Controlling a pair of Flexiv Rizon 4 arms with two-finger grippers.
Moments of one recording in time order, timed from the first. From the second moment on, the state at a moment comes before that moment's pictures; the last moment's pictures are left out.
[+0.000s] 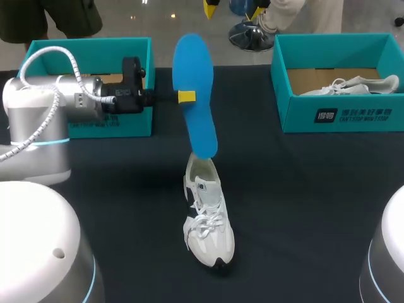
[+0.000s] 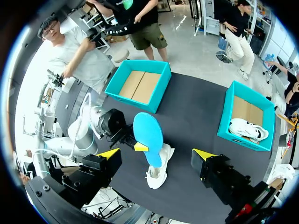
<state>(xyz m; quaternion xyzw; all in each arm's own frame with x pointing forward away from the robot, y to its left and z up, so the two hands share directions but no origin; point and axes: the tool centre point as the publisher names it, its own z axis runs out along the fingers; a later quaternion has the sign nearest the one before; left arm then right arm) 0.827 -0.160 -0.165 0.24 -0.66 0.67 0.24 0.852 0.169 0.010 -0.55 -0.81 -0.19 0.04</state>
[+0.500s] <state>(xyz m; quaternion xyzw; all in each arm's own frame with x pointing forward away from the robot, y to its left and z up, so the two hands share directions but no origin) 0.836 -0.167 -0.170 0.19 -0.66 0.67 0.28 0.852 0.169 0.010 -0.55 -0.81 -0.19 0.04</state>
